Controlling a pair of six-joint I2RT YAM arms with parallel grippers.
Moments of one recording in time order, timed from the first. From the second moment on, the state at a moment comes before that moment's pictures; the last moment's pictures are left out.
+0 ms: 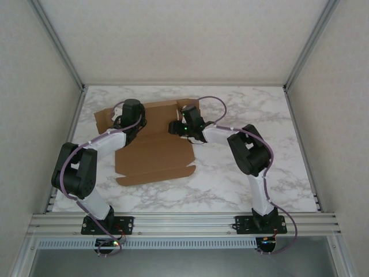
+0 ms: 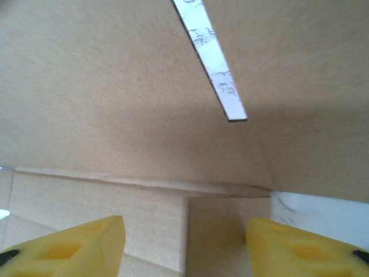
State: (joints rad) left arm -0.27 1.67 1.00 0.18 -0.25 -1.68; right arm 0.66 2.10 1.38 0.00 -0.19 0.61
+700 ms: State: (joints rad) left arm -0.30 1.55 0.83 0.29 -0.24 -1.51; right arm 0.53 1.57 1.07 0.03 -0.18 0.50
